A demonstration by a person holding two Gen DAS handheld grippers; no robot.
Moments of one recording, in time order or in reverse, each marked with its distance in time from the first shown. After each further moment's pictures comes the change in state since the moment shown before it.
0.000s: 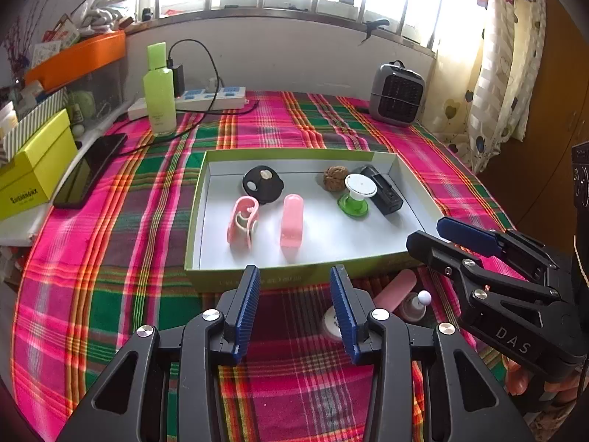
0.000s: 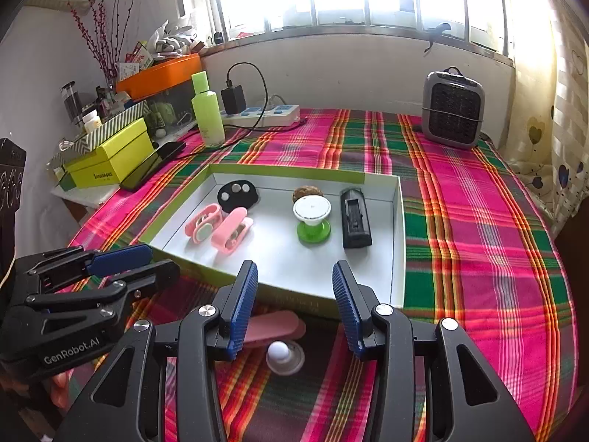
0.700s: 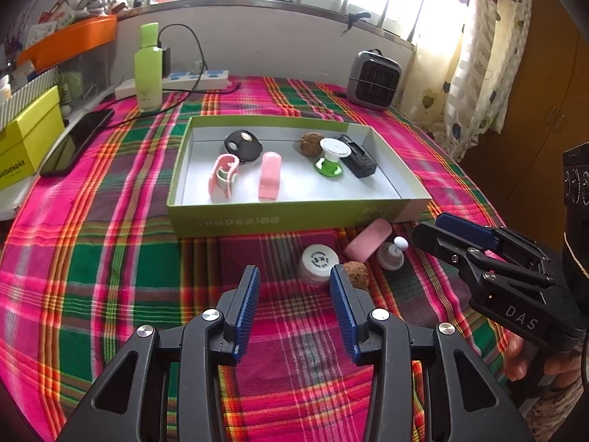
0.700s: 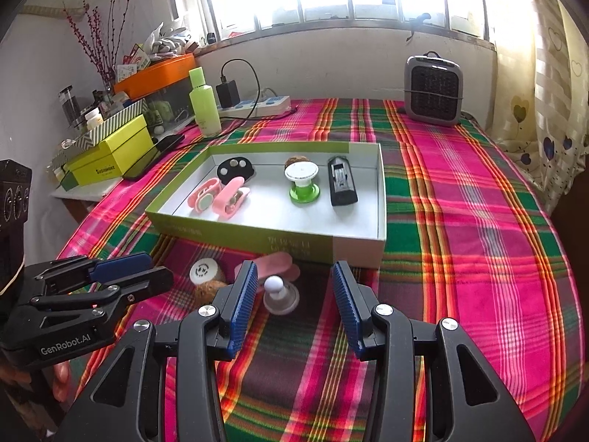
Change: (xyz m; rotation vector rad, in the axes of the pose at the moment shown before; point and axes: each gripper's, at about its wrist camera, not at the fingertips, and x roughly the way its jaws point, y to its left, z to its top) left arm -0.008 -0.002 -0.036 0.007 0.024 -0.102; right arm -0.023 -0.005 -0.034 0.049 0.003 -0.006
